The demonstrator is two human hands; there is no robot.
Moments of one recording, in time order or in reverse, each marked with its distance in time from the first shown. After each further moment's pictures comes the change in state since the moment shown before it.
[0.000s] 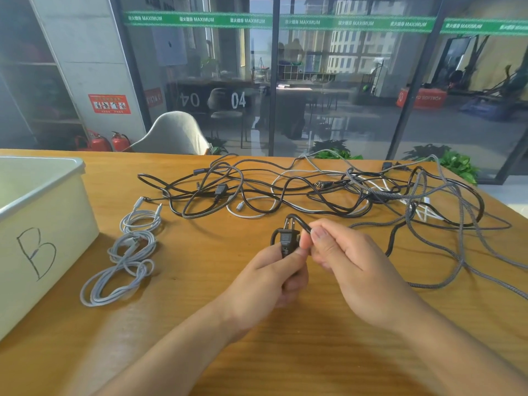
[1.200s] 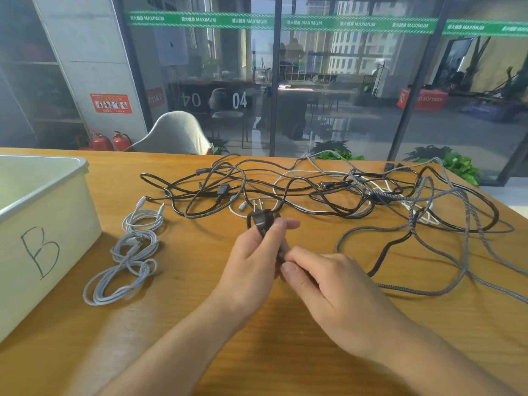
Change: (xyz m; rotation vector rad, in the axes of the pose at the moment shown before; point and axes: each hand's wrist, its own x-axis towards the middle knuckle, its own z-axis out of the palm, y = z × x) left_hand 0.002 0.012 -0.001 -0.077 0.376 0.098; right_hand -0.010 -0.011 0.021 -0.354 -0.125 -0.172
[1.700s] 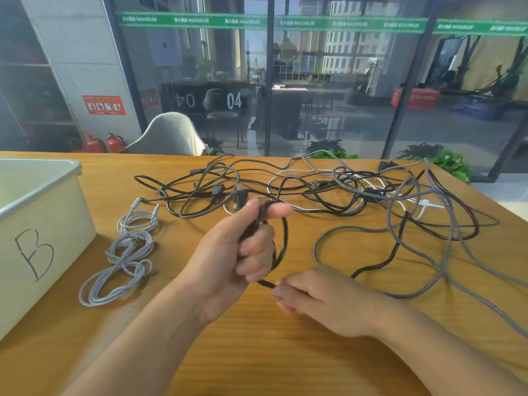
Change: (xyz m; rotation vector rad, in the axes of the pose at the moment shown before) left_hand 0.001 0.024 -0.022 -0.492 -0.267 -0.179; right_hand 0.006 0.035 0.005 0.062 -0.450 0.047
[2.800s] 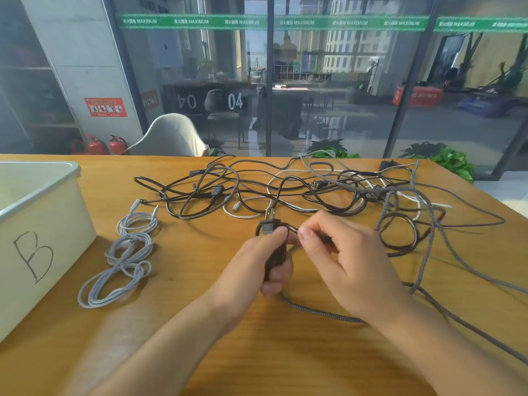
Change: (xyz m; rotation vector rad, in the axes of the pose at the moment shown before) left_hand 0.009 -0.032 0.002 0.507 0.005 -0.030; right_hand -0.006 -0.009 -0.016 -0.051 0.828 -0.080
